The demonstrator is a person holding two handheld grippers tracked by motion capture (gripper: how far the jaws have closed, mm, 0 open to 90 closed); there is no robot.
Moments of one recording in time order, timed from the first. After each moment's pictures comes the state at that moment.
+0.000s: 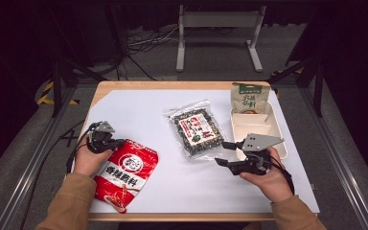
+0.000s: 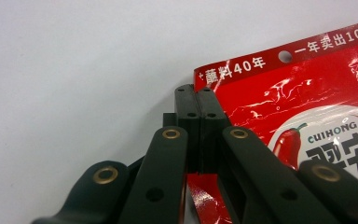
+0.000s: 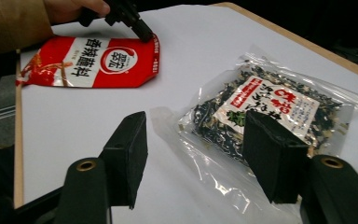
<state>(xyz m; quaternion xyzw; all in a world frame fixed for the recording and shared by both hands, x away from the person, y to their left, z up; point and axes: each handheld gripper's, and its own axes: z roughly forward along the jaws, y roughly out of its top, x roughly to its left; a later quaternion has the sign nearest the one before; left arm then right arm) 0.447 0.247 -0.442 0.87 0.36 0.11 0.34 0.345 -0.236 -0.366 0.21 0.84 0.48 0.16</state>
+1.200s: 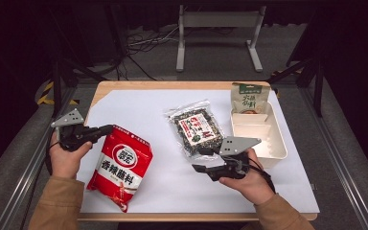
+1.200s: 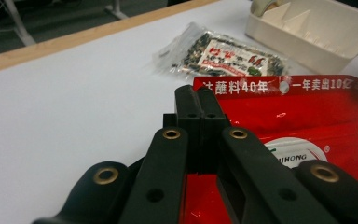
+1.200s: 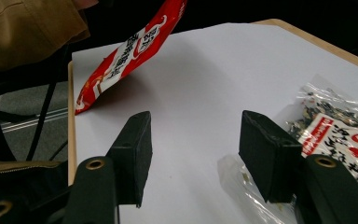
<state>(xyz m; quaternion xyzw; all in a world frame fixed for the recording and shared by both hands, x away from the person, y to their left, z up) 0.395 0.275 -0.349 0.79 0.34 0.13 0.50 0.334 -0.173 -0.354 0.17 0.84 0.51 0.10</state>
